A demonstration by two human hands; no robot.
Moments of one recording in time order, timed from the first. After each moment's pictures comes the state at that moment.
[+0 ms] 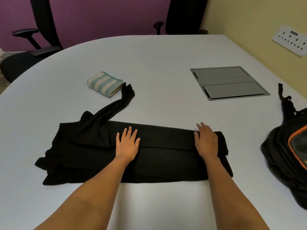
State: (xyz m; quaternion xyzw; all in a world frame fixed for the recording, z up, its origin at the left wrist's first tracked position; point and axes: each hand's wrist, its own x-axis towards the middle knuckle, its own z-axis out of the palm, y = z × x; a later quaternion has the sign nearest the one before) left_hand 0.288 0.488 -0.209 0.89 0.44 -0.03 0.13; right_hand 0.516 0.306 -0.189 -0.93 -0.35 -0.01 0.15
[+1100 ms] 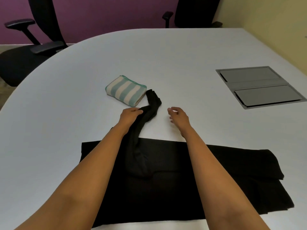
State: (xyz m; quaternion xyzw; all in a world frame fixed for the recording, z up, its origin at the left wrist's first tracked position) left_hand 0.292 0.705 -0.149 0.62 0.48 0.13 0.60; right_hand 0.438 0.577 -0.159 -0.81 -0.19 0.31 0.46
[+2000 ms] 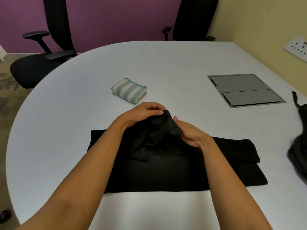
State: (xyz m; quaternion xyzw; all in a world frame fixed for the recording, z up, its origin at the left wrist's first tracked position) left_hand 0.245 0.627 -0.051 0.75 0.20 0.03 0.63; right_hand 0.382 0.468 -0.089 -0.63 -0.23 0.57 0.47
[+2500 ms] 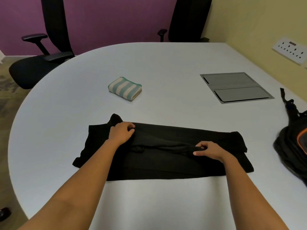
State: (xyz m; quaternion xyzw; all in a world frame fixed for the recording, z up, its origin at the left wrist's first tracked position) left_hand 0.188 0.605 -0.140 0.87 0.41 0.02 0.29; right_hand 0.433 0.333 -0.137 -0.86 -0.28 0.39 0.15
